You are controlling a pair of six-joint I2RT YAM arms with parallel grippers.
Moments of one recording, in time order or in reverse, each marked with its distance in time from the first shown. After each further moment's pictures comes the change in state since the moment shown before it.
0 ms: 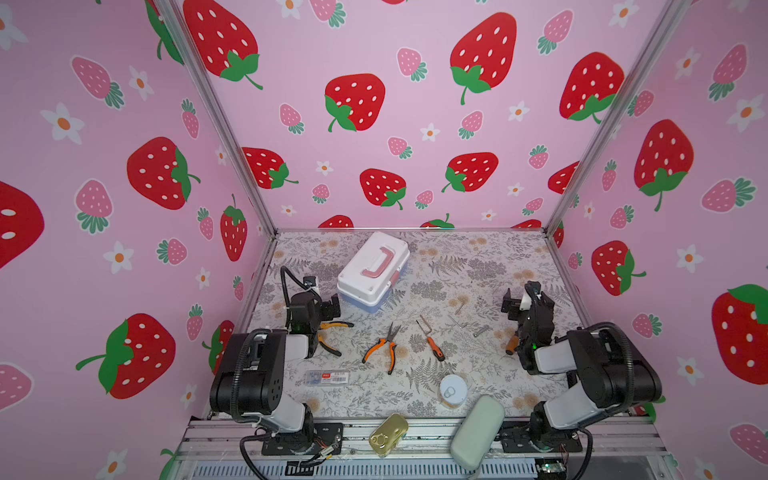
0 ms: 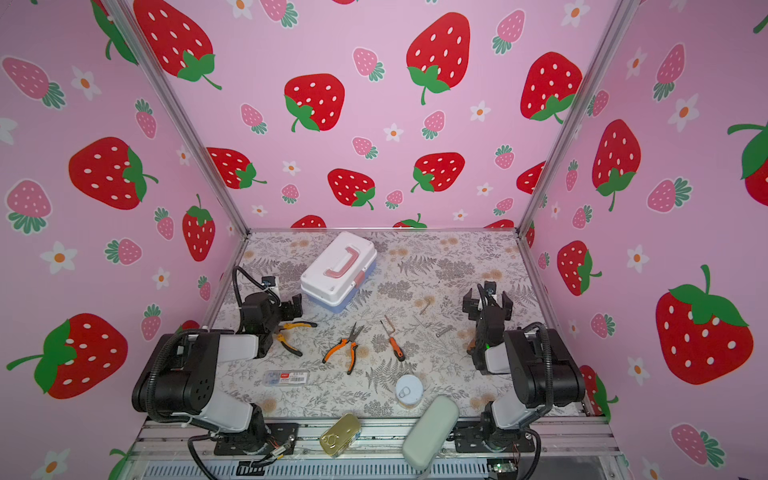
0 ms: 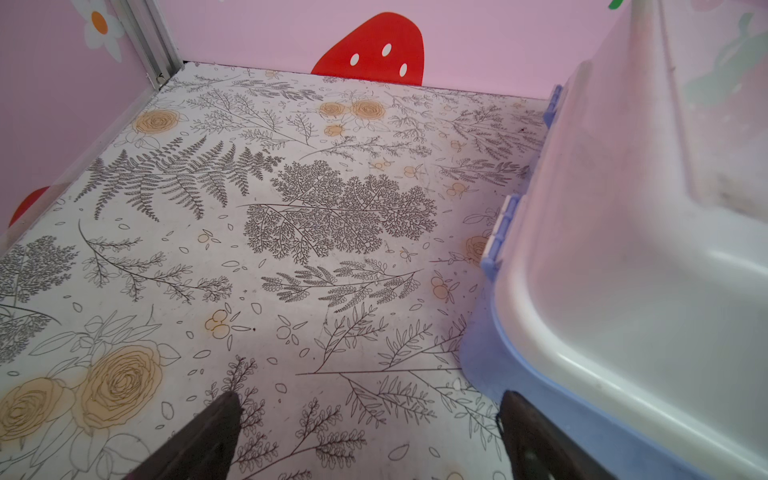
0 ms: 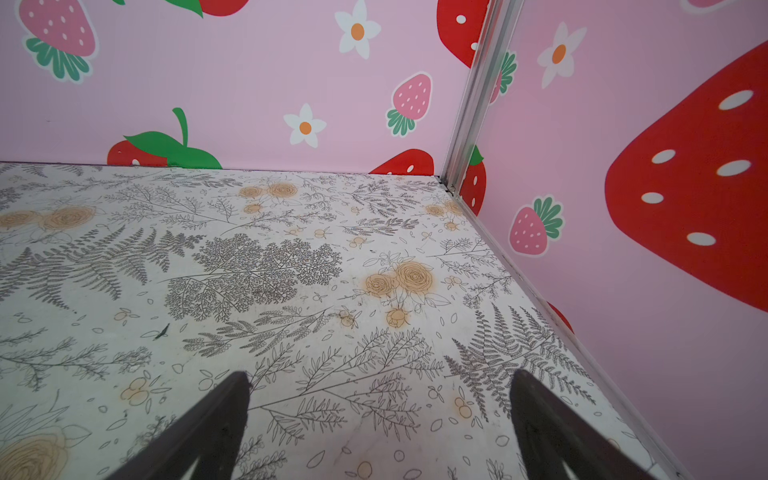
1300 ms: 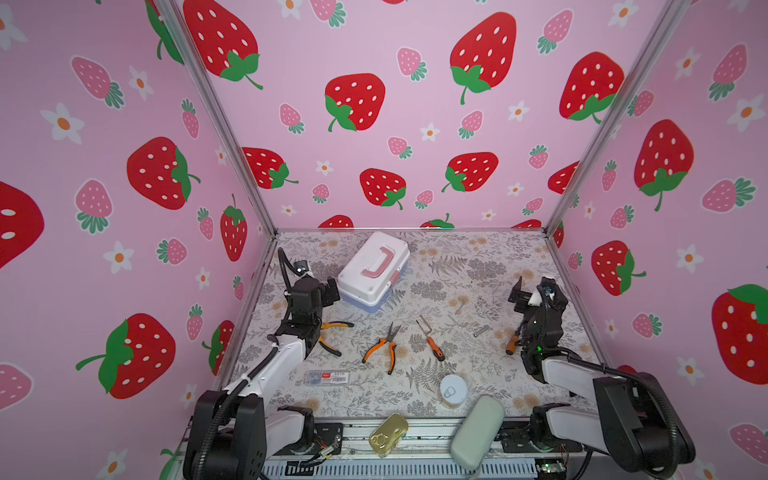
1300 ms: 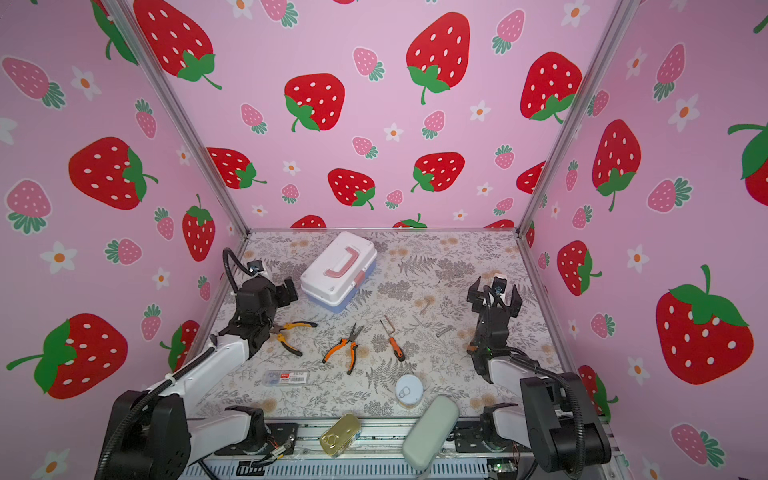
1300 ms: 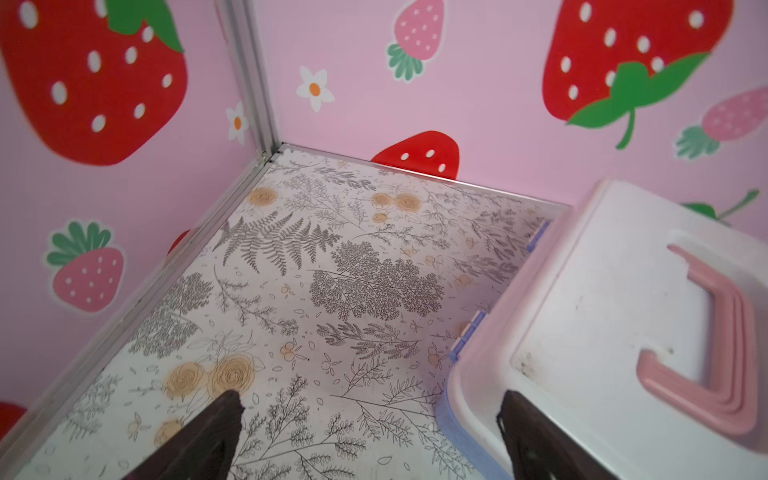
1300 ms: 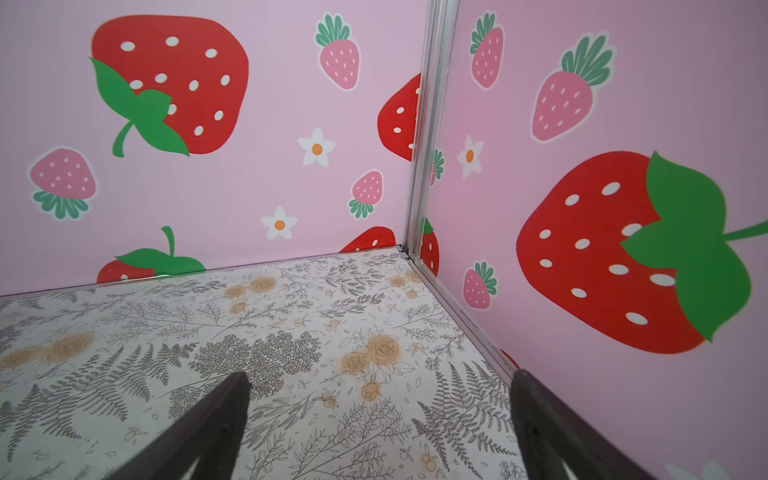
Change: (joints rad) left arm -0.141 -0.370 0.216 -0.558 -0.387 -0.236; right arm 0.091 -0.316 0.012 -0.167 0.207 0.030
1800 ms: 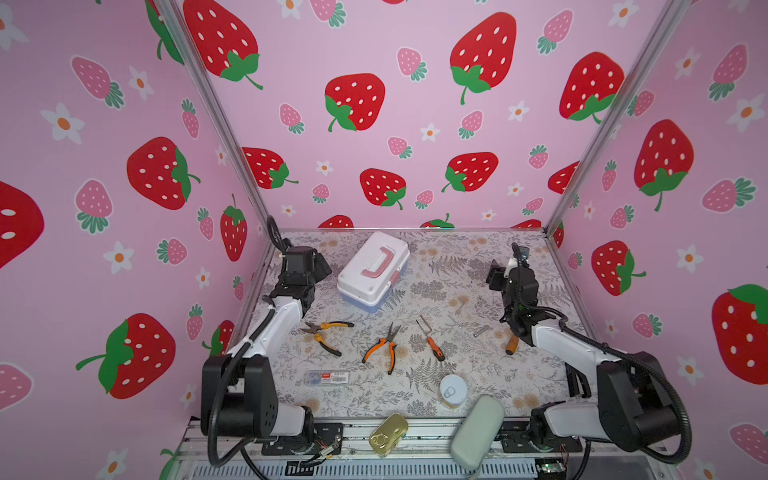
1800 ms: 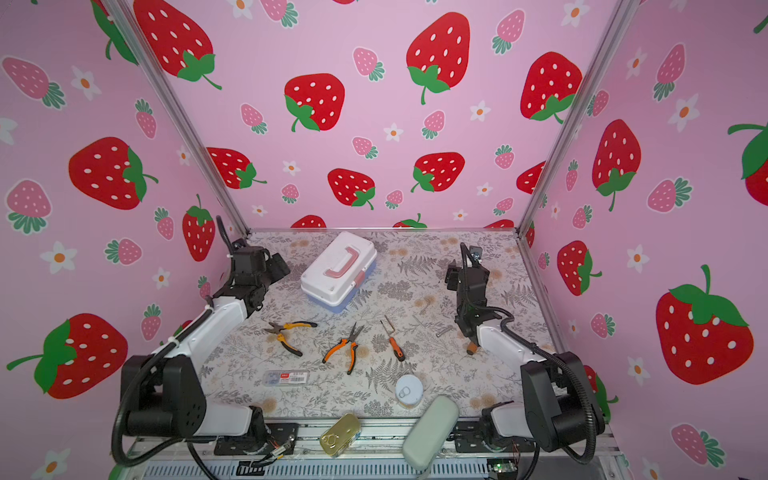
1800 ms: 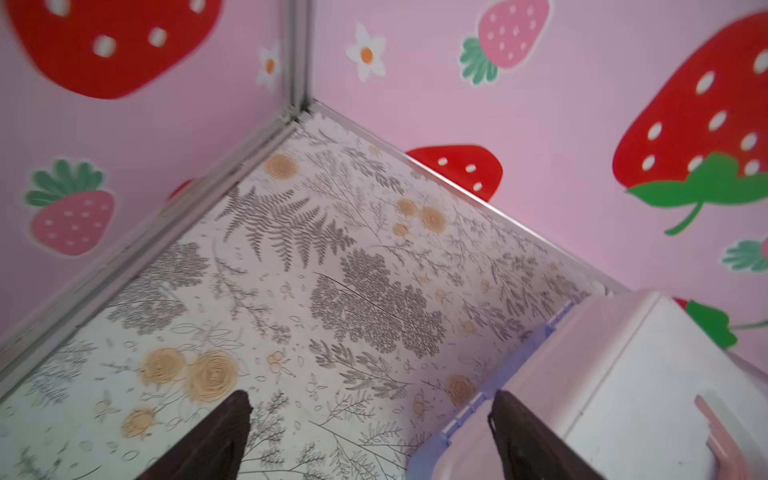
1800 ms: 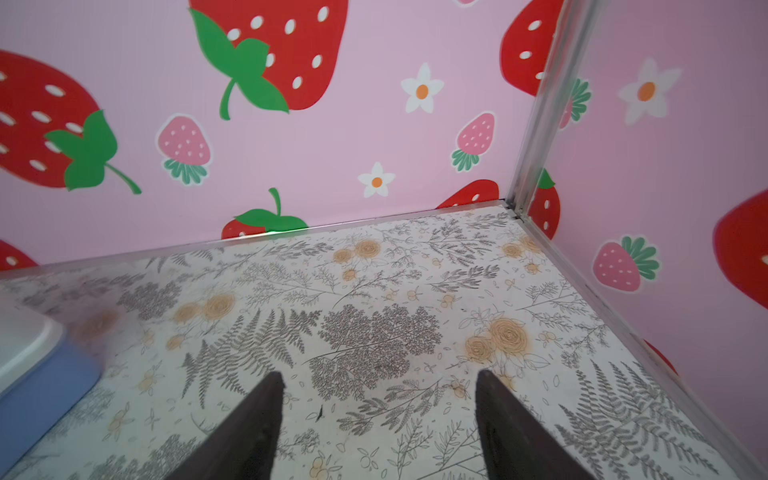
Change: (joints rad) left arm 0.080 0.322 0.394 -0.249 0.160 -0.166; right arm 0.146 0.108 0.423 -0.581 -0.136 0.254
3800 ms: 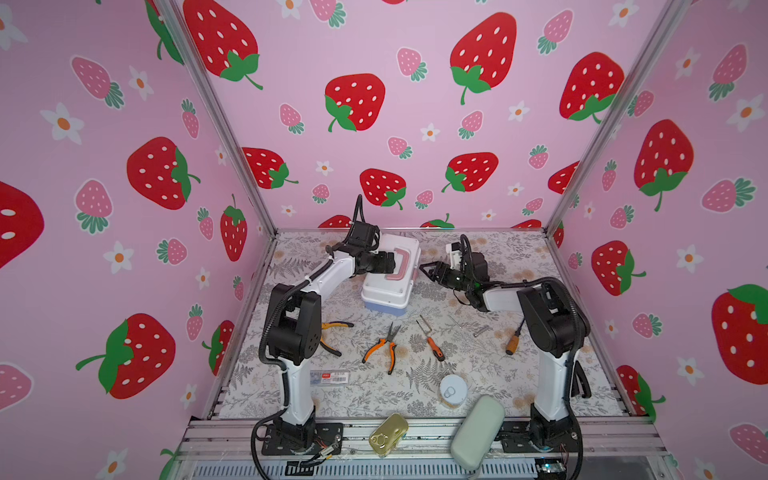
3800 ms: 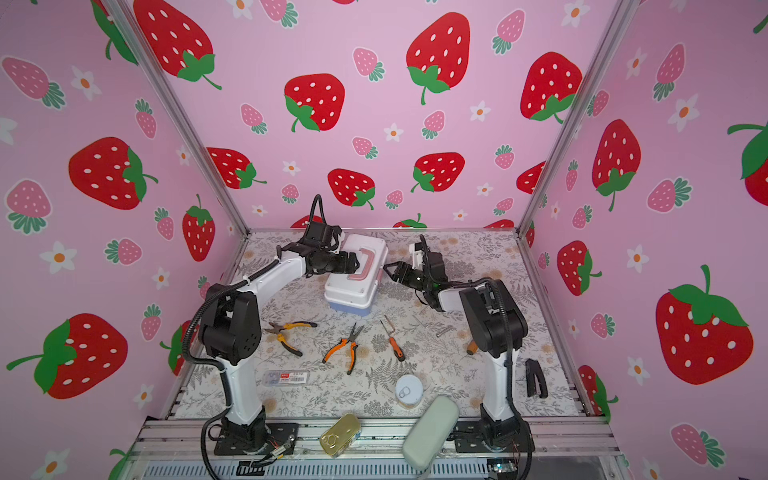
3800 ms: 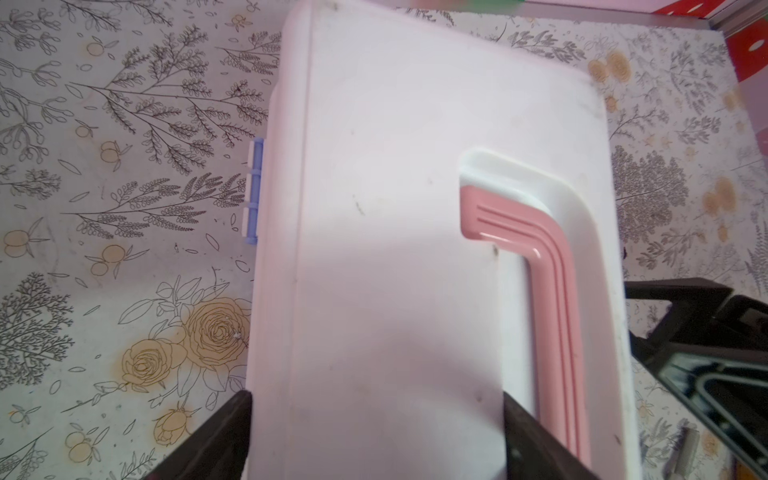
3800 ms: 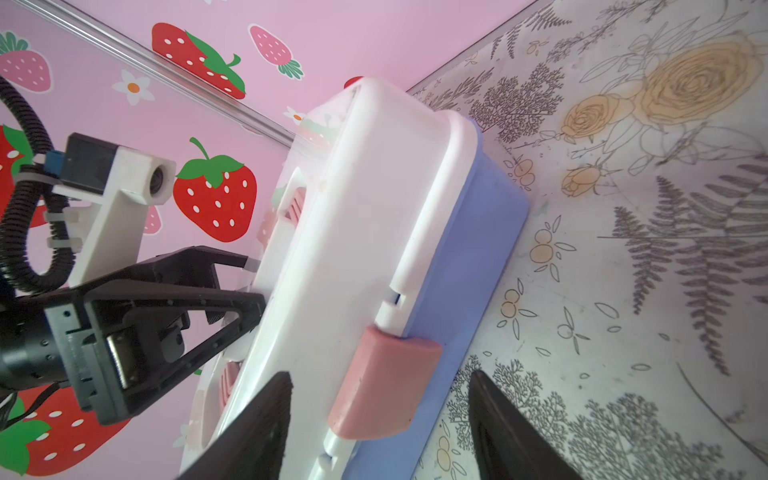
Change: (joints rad) left arm -0.281 0.487 0.569 -0.373 0.386 0.233; right arm 0.072 0.676 0.398 0.227 -0.949 0.602
